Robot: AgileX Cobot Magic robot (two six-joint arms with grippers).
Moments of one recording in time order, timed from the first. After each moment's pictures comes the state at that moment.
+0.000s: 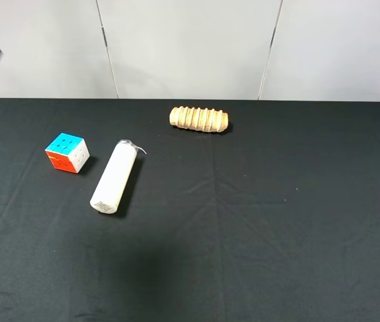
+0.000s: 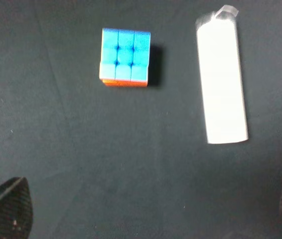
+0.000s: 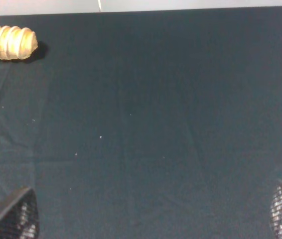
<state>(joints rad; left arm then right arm) -0.16 1.23 -1.32 -0.03 1.17 0.09 -0.02 0.00 -0.49 0.07 1.03 0.00</state>
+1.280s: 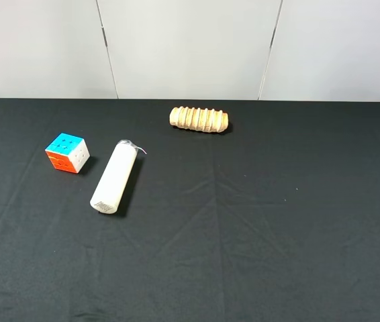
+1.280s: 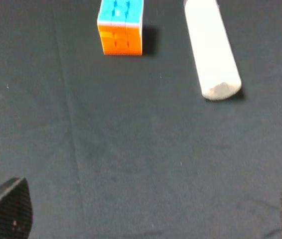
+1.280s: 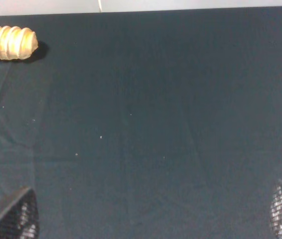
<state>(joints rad) -0.16 0.01 -0.50 -0.03 1.09 0.06 -0.02 0.00 -0.49 0.07 1.03 0.00</state>
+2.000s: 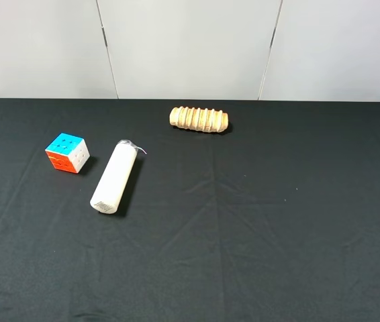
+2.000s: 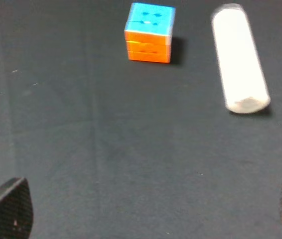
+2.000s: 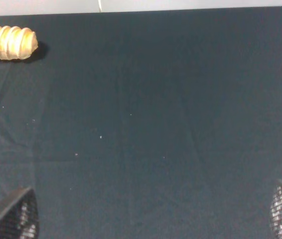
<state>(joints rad) -0.05 0.00 -0.49 -0.02 1.06 0.06 -0.02 0.00 -0.49 0.07 1.03 0.00</state>
